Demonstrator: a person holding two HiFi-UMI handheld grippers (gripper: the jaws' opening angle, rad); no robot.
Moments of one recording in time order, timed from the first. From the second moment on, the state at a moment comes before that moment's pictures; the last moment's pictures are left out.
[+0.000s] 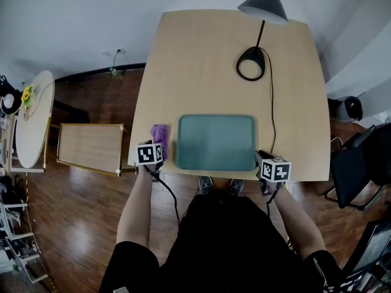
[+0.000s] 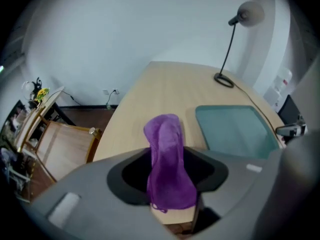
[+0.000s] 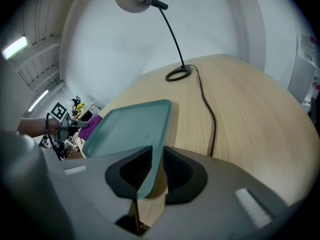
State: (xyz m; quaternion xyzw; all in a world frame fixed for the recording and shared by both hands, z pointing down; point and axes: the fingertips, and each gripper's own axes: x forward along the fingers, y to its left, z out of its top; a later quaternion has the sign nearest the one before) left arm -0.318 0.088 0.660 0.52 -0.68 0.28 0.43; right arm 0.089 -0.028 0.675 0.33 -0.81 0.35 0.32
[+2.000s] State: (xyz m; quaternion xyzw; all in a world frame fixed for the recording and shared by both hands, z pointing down) left arm 0.000 -0.087 0.677 0.68 -0.41 0.37 0.48; right arm 0.071 -0.018 0.695 0.31 -0.80 0.39 0.32
